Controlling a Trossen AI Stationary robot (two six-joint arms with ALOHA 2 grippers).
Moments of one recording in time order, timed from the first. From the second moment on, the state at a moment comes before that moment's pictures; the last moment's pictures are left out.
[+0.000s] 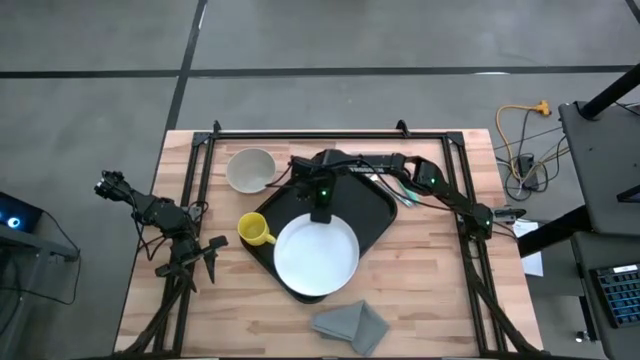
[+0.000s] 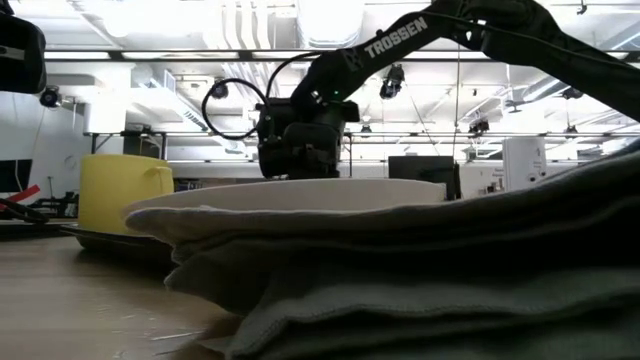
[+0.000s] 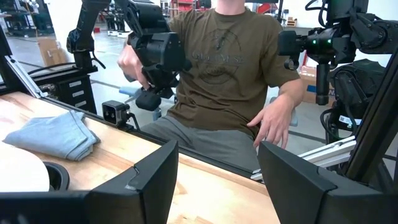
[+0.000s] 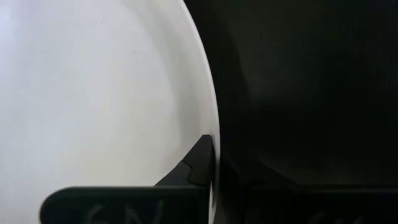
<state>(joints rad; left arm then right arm) -0.49 0.06 0.08 -0.19 0.58 0.04 -0.26 2.45 2.06 -1.05 -0.50 -0.16</state>
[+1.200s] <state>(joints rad) -0.49 0.06 0.08 -0.19 0.58 0.04 -0.26 2.45 2.06 -0.90 -0.49 -0.17</state>
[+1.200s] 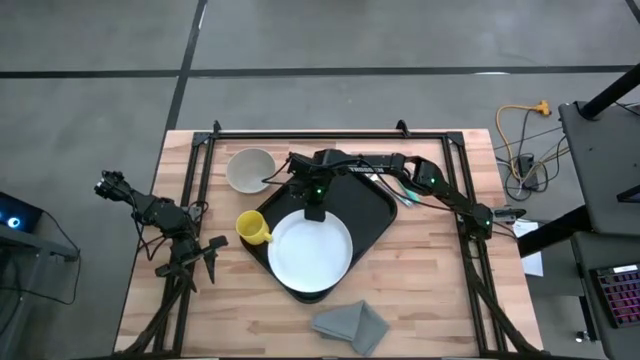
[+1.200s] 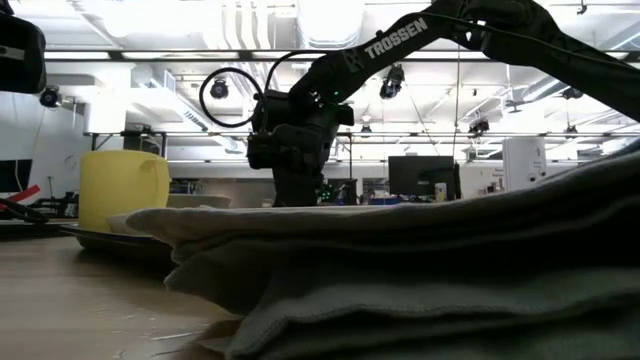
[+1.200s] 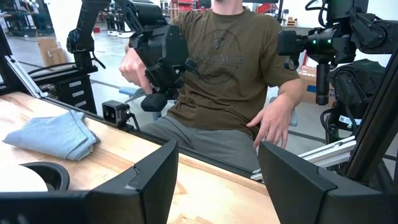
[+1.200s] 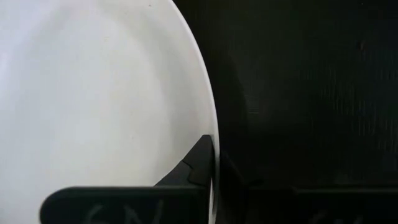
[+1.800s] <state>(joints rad) -0.49 0.06 0.08 -0.19 0.58 0.04 -0.26 2.45 2.06 -0.90 -0.50 -0.18</state>
